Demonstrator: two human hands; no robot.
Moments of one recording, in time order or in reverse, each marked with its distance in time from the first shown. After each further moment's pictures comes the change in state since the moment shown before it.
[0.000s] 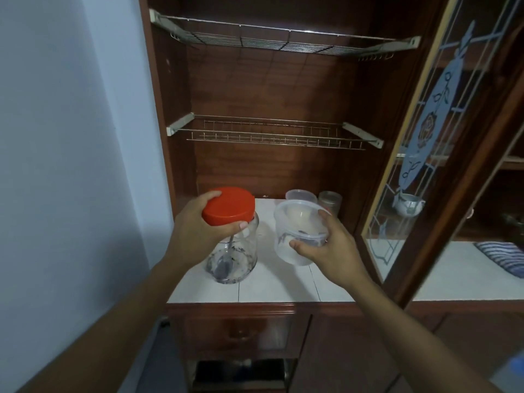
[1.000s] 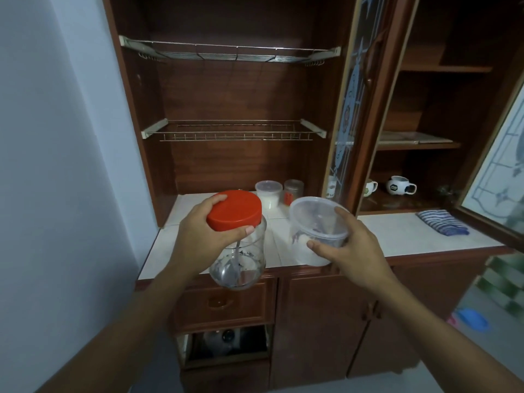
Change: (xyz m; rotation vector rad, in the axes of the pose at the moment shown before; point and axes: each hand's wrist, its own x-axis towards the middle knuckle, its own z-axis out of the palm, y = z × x) left_hand -0.115 0.096 0.024 -0.044 -0.074 0.083; right_hand -0.125 0.005 -0.133 -0.076 0.090 0.016
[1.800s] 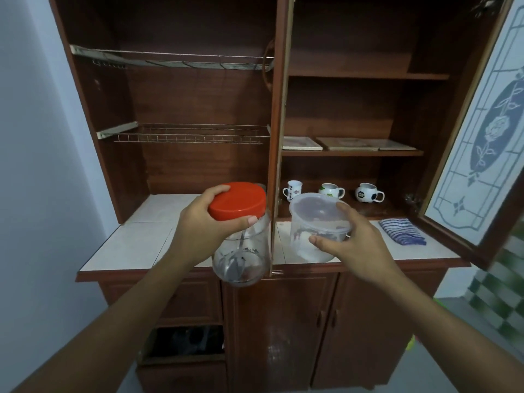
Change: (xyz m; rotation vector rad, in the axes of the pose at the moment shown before) left_hand -0.023 0.141 0.148 -0.043 0.059 -0.029; right_hand 0.028 0.130 -0.160 0.033 -0.075 -0.035
